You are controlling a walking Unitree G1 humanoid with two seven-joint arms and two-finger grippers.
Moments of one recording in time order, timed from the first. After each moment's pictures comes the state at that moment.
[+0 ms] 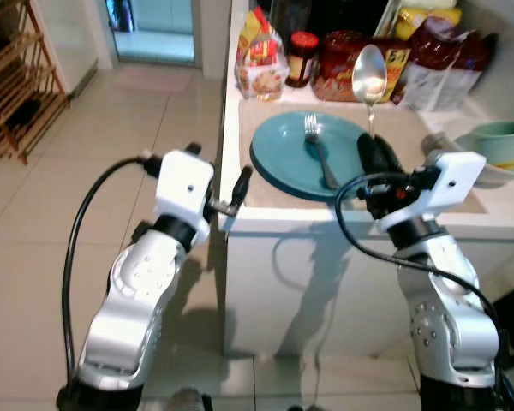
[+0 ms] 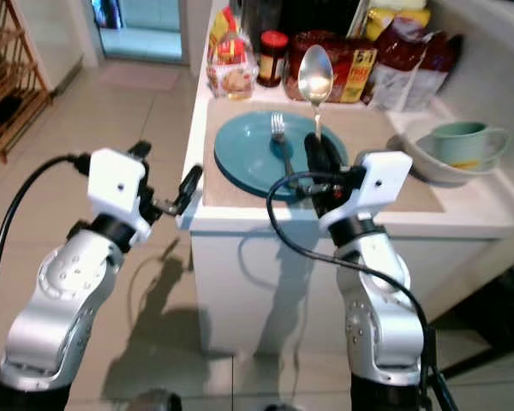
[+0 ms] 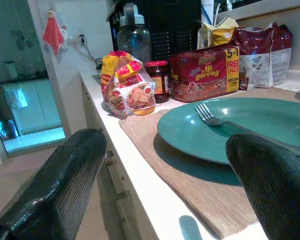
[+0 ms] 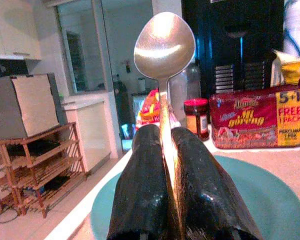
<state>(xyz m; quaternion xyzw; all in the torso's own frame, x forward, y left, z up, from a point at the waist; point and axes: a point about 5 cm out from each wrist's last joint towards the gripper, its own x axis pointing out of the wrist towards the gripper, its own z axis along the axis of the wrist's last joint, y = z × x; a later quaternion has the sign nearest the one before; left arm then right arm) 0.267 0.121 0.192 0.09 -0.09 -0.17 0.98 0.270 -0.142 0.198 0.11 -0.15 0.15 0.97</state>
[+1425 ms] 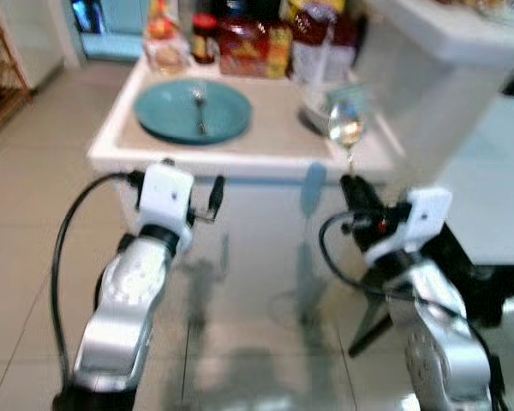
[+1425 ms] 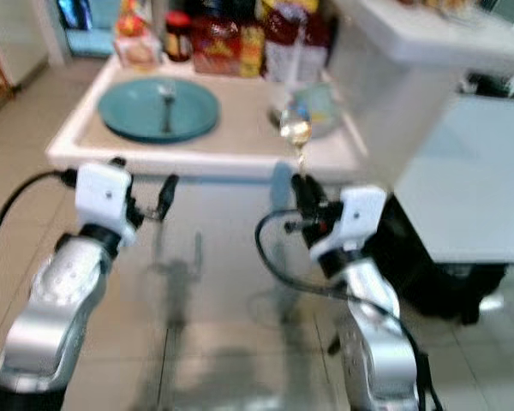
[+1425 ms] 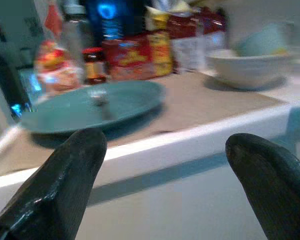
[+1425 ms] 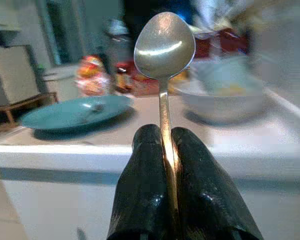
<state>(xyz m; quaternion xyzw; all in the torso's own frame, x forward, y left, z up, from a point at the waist) 0.276 0.133 0.174 0.10 -0.05 -0.11 0.99 0.255 -0.142 0.158 0.10 -0.07 0.13 0.98</state>
